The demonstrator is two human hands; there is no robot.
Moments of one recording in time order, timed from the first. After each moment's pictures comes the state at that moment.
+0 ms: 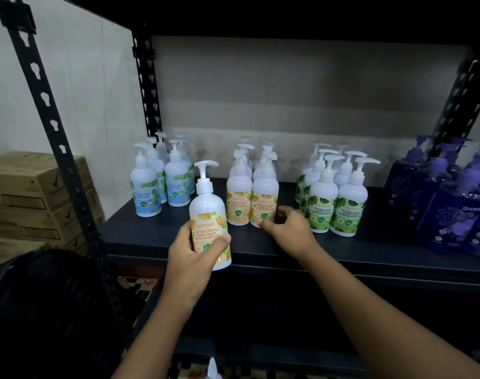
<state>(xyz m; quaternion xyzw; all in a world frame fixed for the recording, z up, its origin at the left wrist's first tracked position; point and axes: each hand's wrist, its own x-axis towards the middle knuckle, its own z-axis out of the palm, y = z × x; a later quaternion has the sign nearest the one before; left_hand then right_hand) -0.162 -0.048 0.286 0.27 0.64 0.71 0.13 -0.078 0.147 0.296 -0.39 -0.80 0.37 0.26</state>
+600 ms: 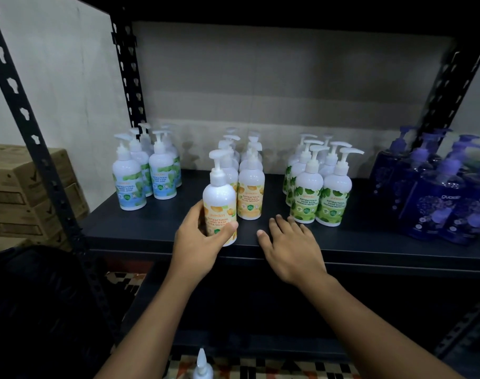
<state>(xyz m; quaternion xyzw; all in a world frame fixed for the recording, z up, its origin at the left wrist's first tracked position) -0.166 -0.008 0.279 0.34 0.67 0.65 0.09 -0.035 0.132 0.266 -0.37 -0.92 0.01 0.11</state>
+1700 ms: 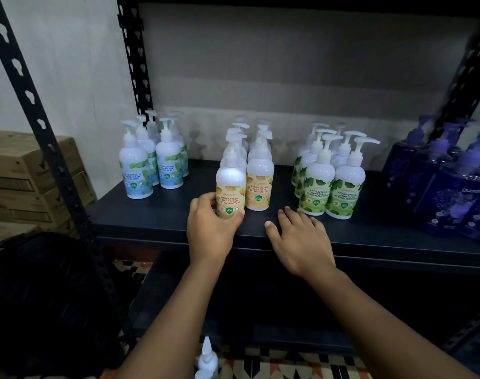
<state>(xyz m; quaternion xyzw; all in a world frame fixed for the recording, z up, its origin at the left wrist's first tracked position) -0.175 0.025 0.264 0.28 0.76 0.59 -0.06 -0.036 0.129 0.266 -0.38 -0.92 0.01 0.12</state>
